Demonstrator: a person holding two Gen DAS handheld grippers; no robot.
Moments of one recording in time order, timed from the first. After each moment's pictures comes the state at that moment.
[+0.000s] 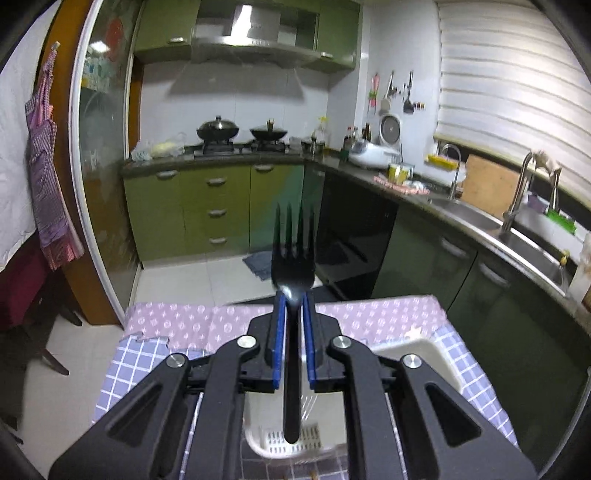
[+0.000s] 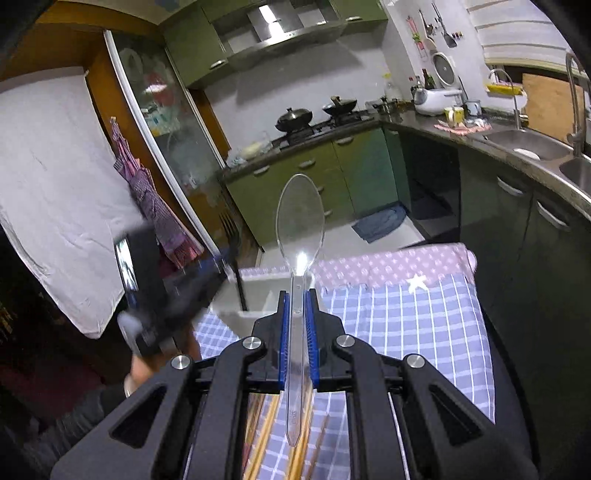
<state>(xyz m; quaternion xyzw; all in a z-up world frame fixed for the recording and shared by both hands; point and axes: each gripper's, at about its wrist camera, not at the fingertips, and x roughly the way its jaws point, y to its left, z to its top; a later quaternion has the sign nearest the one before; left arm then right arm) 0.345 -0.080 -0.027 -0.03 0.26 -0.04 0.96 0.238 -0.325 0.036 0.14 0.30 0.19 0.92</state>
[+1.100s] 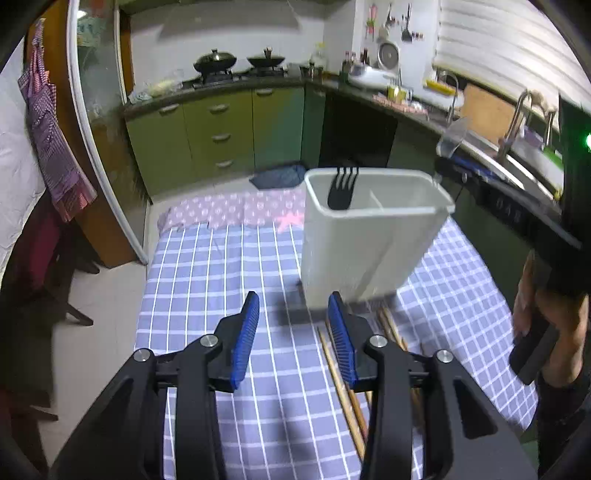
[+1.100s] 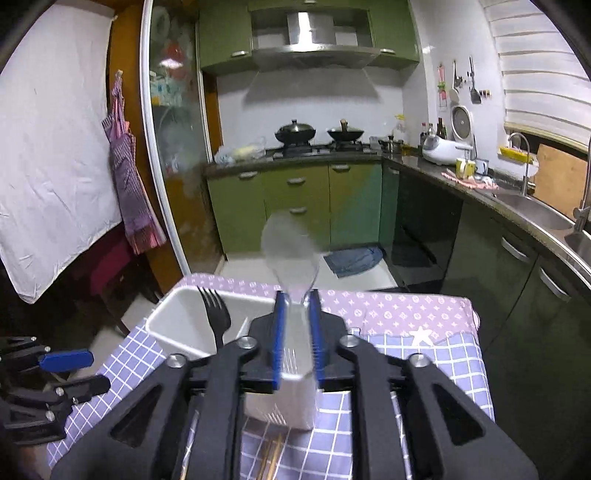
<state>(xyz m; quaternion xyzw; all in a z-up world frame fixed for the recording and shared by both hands) 0.231 -0.031 -0.051 0.01 0.41 -0.05 0.91 0.315 -0.230 -0.034 0.00 0.25 0.14 0.96</state>
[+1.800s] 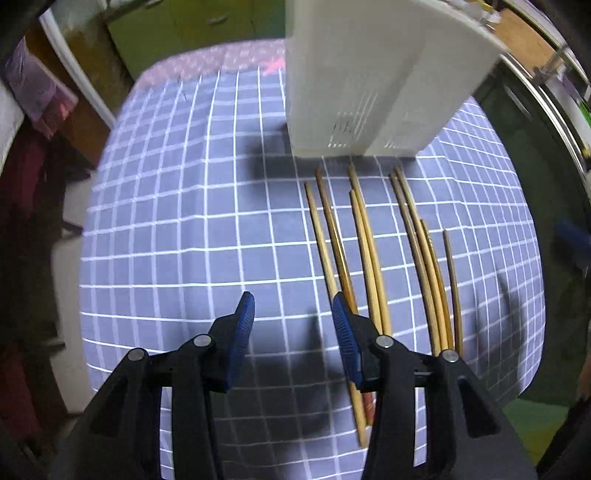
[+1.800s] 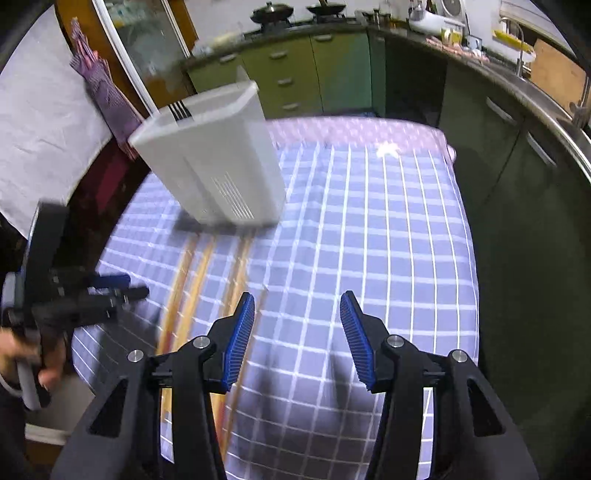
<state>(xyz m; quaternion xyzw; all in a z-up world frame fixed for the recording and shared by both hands) 0.241 -0.054 -0.145 0.00 0.62 -0.03 0.78 0.230 -0.311 -0.098 0.02 0.49 0.14 0.86</state>
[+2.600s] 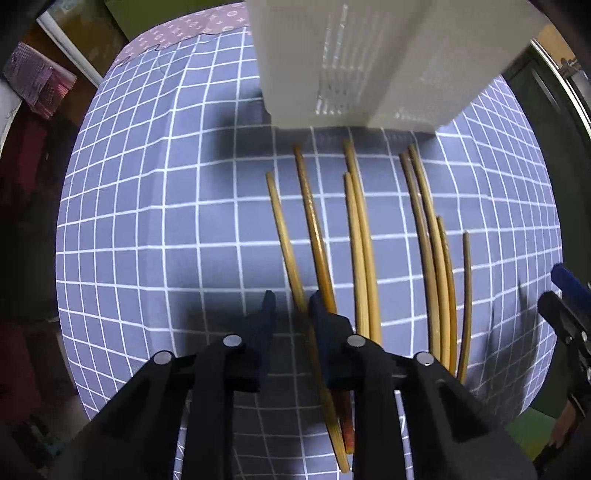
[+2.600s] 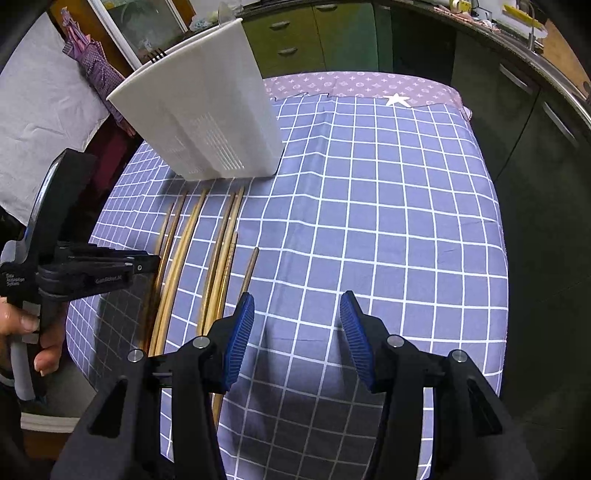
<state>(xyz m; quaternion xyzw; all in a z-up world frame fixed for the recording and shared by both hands) 0.259 -0.107 -0.187 0.01 0.67 -0.01 0.74 0.238 -0.308 -0.139 0.03 0.54 0.16 0.82</state>
